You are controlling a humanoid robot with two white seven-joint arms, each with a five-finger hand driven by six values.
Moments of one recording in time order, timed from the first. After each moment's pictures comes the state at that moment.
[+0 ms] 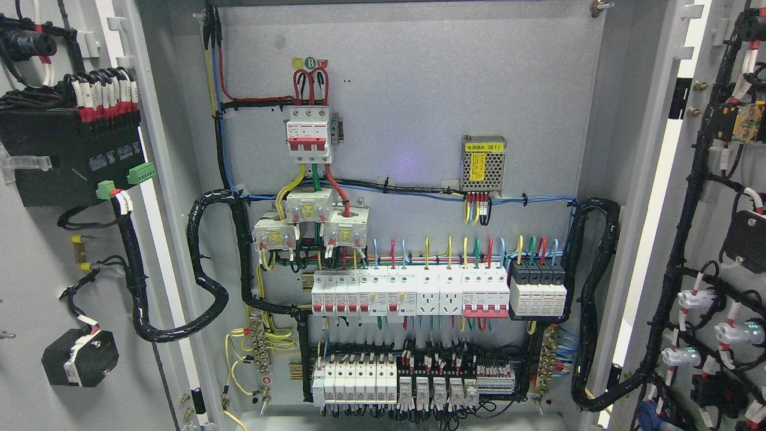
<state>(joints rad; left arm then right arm) 0.39 0.13 0.25 -1.90 0.58 -0.77 -0.30 0.38 -0.75 0.06 -2.02 -0.72 -0.73 0.17</state>
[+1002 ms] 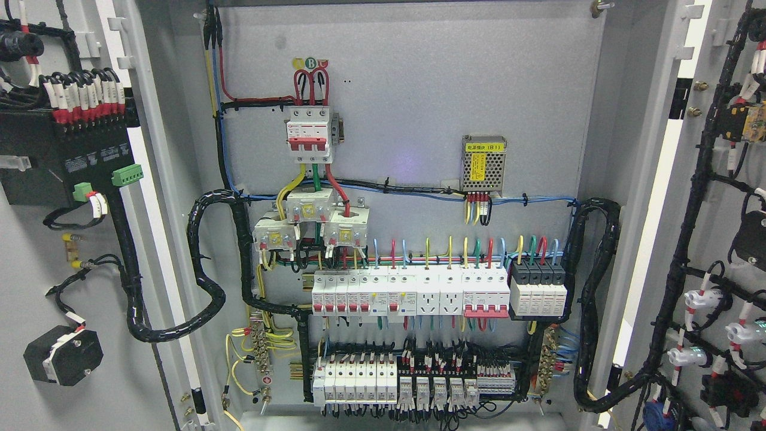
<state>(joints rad) 0.32 0.18 0.32 -1.81 0.60 -0.77 -0.30 0.40 -0.73 0.01 -1.97 -0.77 -0.76 0.17</state>
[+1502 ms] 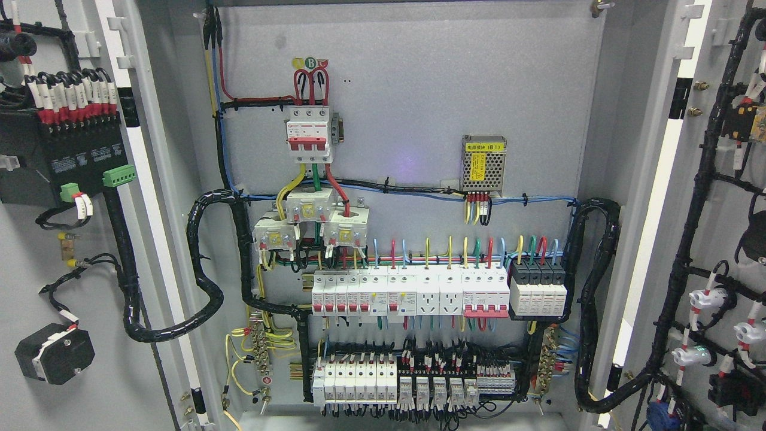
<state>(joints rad) 0.26 0.22 0.36 -1.74 0.62 -0.77 -0.30 0.39 -0.73 -0.03 -1.93 -0.77 -0.76 0.17</state>
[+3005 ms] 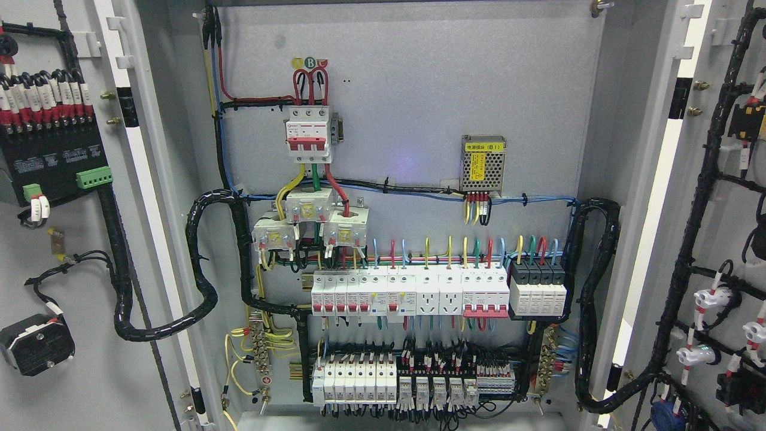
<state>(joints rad) 0.14 0.31 0.47 -1.61 0.63 -0.70 -0.28 0.40 -0.74 -0.07 -1.87 -0.88 -0.77 0.32</state>
